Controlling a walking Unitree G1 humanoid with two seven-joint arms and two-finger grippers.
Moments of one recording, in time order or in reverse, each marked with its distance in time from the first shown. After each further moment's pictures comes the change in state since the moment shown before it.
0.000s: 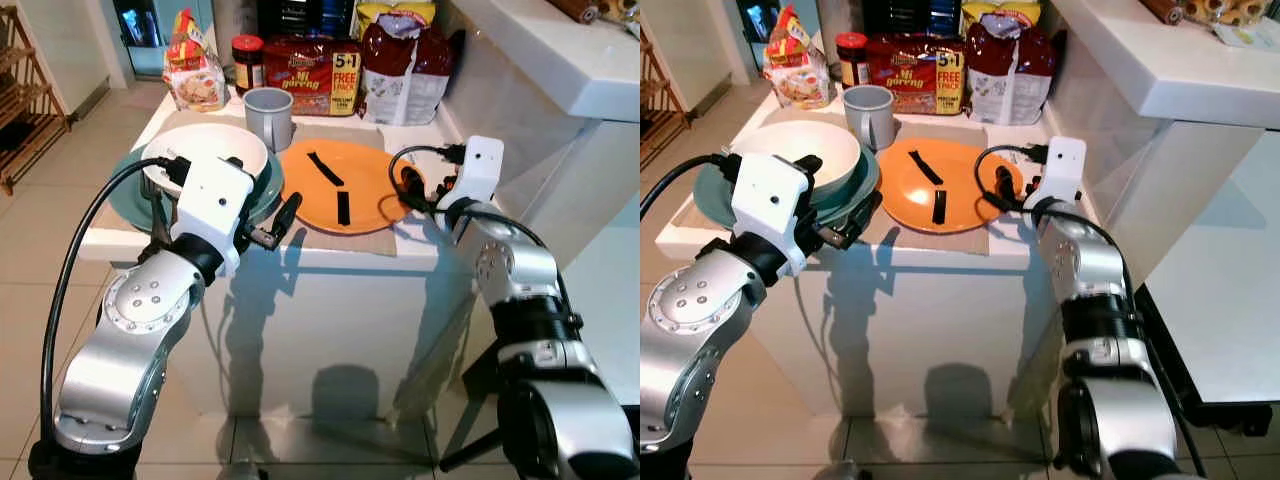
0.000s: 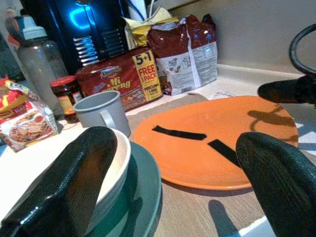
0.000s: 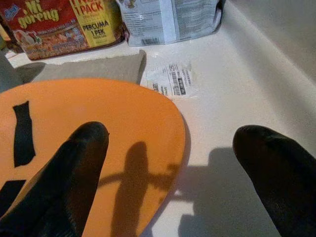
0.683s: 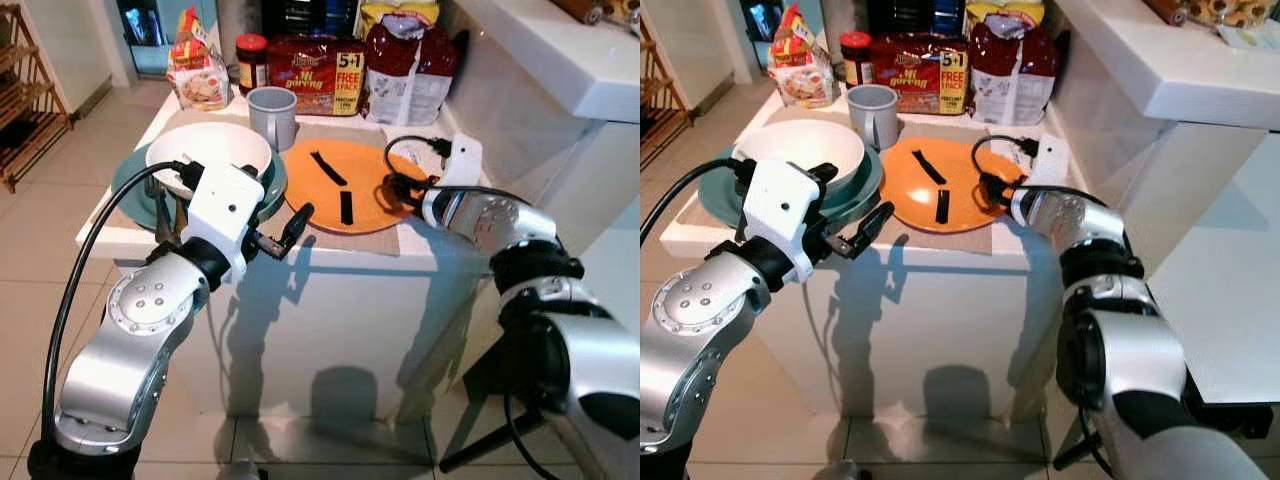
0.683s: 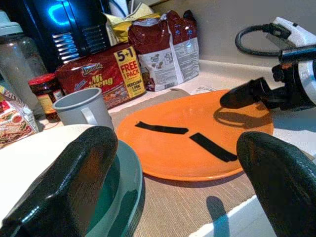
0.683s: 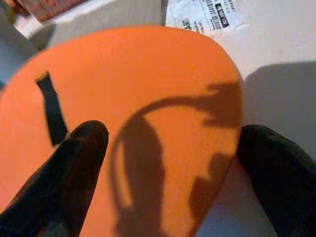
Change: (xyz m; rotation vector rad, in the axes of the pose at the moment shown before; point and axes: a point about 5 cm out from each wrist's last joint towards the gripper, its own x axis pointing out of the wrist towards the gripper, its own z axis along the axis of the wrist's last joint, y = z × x) left arm 0.000 -0.007 -0.001 -0.005 0.013 -0.081; right arm 0.017 0.010 0.005 0.256 0.275 0.057
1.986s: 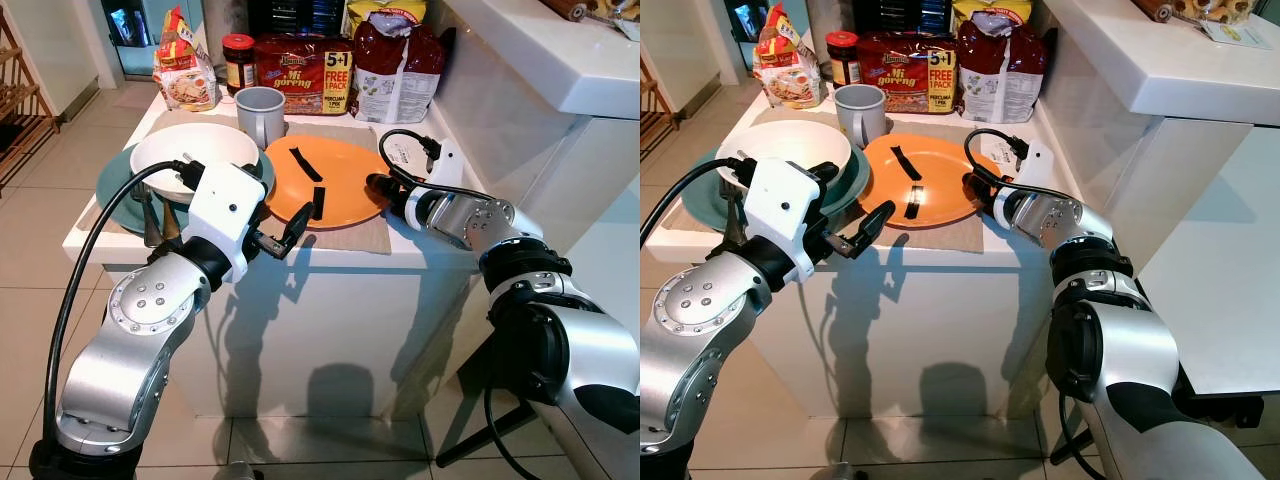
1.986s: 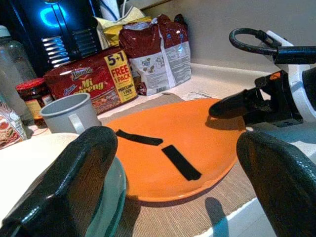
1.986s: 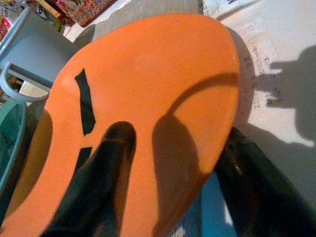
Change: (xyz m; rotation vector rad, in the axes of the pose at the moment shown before) left arm 0.000 -0.001 0.001 -0.004 -0.009 0.000; right arm 0.006 0.016 -0.013 0.138 0.039 0.166
